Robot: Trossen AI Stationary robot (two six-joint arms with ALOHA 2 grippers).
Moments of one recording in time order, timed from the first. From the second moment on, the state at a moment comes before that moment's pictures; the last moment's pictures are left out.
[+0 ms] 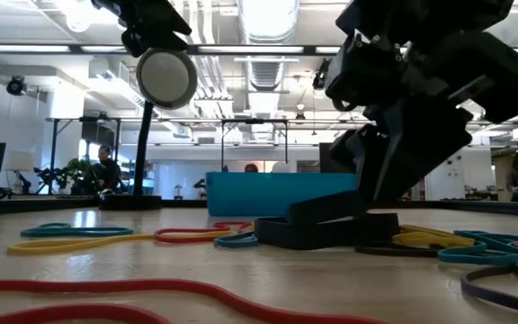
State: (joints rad) left arm 0.12 0.94 0.93 -0.42 -0.13 -0.20; right arm 0.26 1.74 0.85 -0.04 -0.19 0.18
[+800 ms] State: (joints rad) left arm 0.12 0.94 0.93 -0.40 -0.13 -0.20; right arm 0.28 1.83 0.89 0.00 -0.18 0.20
